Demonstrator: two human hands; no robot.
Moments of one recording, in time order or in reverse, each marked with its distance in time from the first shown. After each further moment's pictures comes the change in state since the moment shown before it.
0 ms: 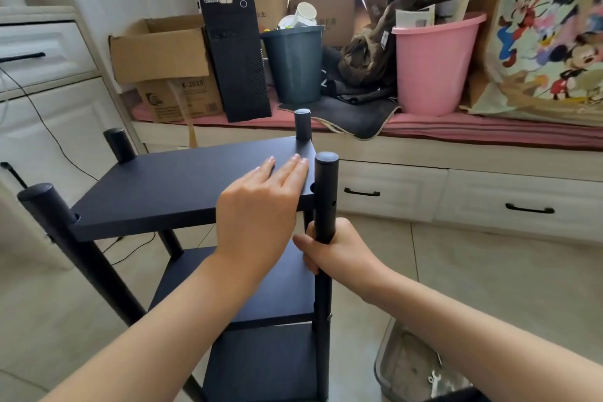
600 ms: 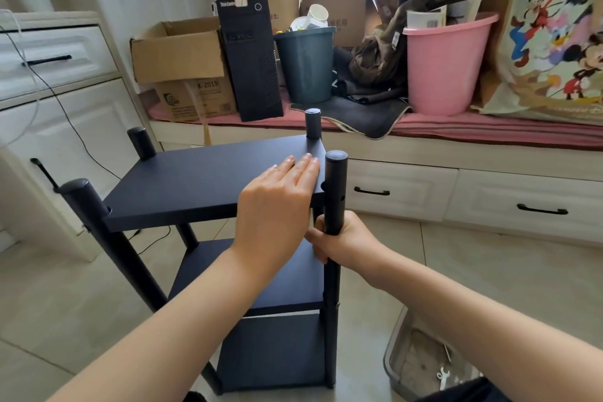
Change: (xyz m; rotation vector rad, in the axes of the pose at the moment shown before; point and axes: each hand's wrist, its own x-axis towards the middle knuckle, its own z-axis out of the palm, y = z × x) left_hand -0.009 -0.001 -0.003 -0.062 -0.010 0.001; right_hand 0.011 0.005 0.006 -0.120 0.000 0.069
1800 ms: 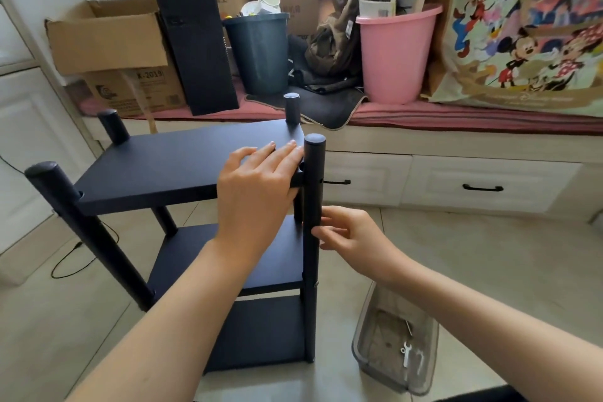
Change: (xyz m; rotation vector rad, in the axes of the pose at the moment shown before) left_hand 0.024 0.010 0.037 -0.094 0.106 0.044; right_hand -0.022 0.035 -0.053 0.066 0.078 -0.152
